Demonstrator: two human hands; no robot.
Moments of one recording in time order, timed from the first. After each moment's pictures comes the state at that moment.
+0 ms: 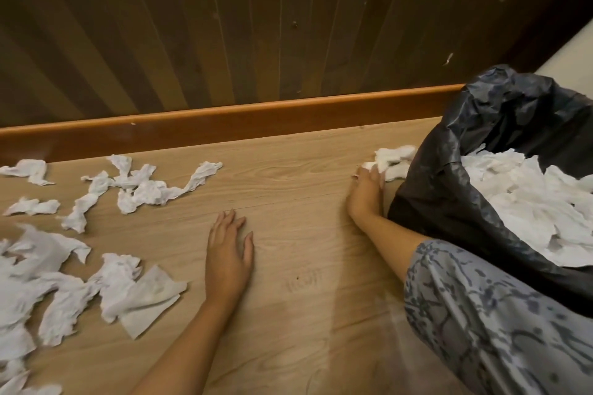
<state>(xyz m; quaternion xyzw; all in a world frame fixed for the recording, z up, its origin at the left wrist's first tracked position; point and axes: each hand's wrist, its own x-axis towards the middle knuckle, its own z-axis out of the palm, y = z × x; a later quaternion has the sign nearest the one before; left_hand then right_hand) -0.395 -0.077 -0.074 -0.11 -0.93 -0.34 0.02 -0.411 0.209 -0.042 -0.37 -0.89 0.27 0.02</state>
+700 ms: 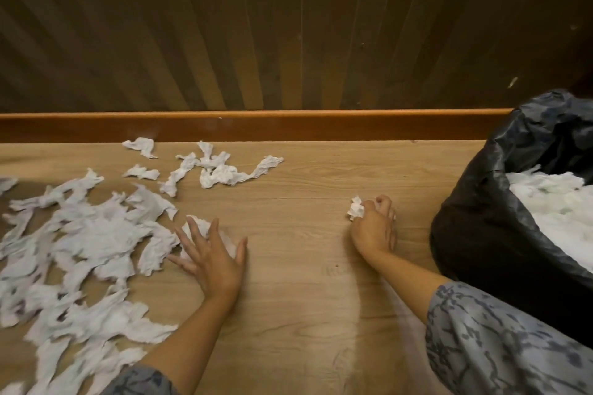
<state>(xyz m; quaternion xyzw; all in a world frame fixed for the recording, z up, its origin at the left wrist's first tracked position) -0.360 -0.167 -0.051 0.15 -0.97 -0.15 0.07 -0.365 0.116 -0.027 -0.27 -0.93 0.24 0.00</state>
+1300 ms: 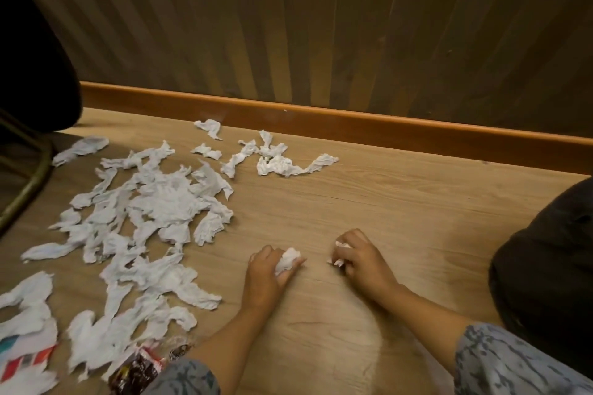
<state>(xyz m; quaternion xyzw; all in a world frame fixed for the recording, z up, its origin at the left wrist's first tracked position) -0.308 -0.175 -0.053 0.01 -0.94 -0.34 0.08 -0.342 0.045 -0.045 0.23 -0.91 0.33 0.02</state>
